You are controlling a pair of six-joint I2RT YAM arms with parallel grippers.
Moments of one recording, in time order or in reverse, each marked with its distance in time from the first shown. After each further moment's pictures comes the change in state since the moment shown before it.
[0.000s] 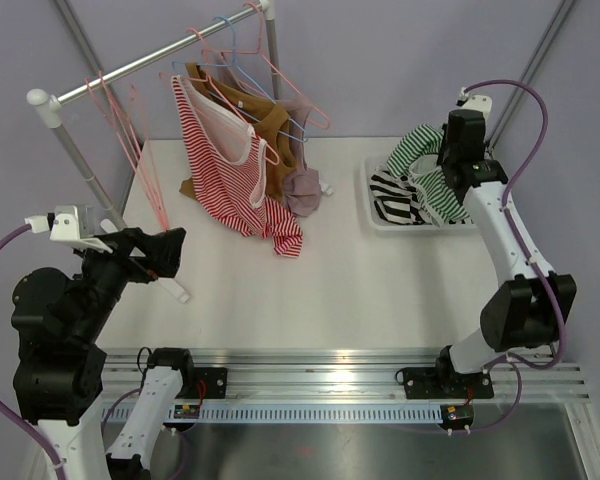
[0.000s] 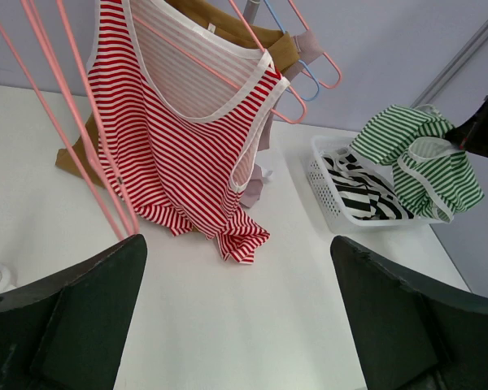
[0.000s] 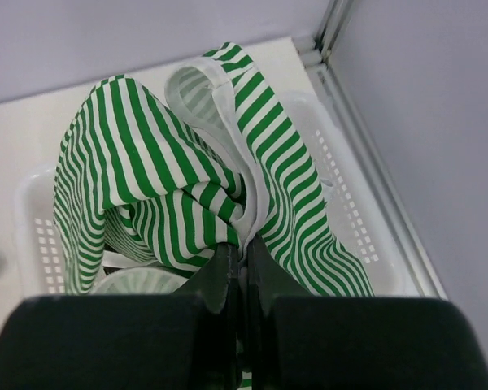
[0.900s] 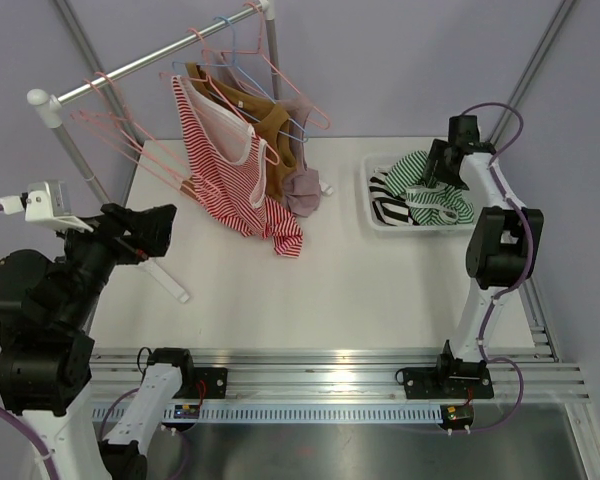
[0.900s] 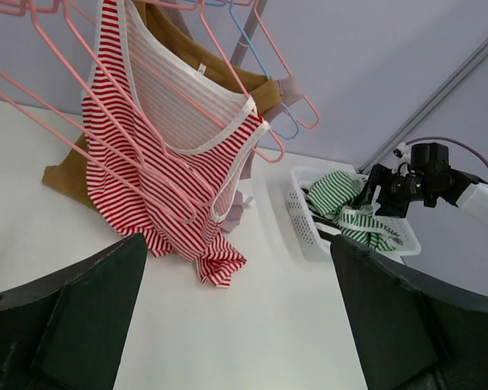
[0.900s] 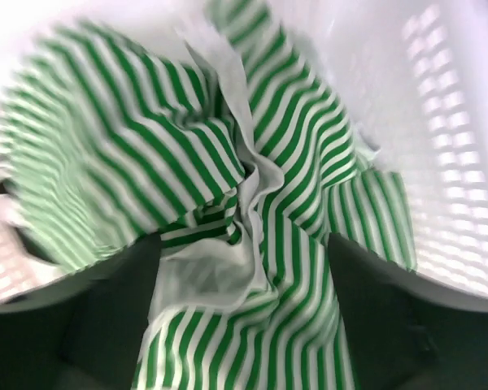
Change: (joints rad) left arm 0.000 0.117 0.190 -0.028 -0.026 -0.084; right arm -0.190 0.530 0.257 -0.237 -0.304 0.133
